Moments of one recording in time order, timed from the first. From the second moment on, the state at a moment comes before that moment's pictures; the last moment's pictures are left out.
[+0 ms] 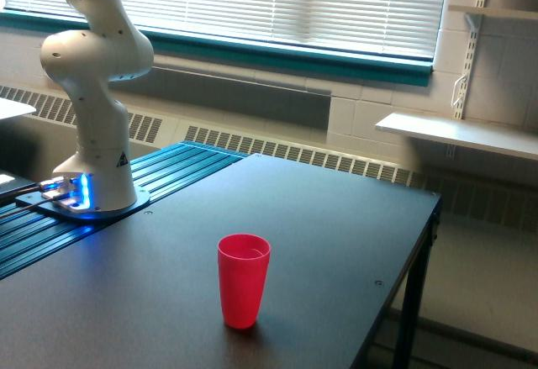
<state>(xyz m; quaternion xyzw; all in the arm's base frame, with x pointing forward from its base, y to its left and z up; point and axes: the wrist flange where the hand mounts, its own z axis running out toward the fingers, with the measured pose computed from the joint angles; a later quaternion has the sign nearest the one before) 0.527 -0.165 0.705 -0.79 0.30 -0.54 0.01</state>
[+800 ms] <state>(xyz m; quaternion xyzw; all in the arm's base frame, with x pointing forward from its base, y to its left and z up) 0.510 -0.171 0.700 -0.76 0.40 -0.50 0.07</state>
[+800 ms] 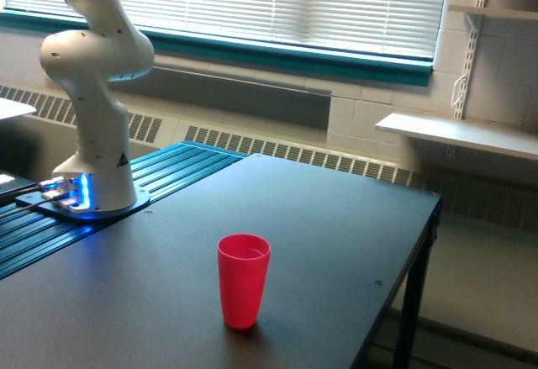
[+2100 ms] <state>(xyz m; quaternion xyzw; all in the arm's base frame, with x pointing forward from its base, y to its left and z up) 0.455 -0.210 0.553 -0.74 0.60 -0.32 0.05</state>
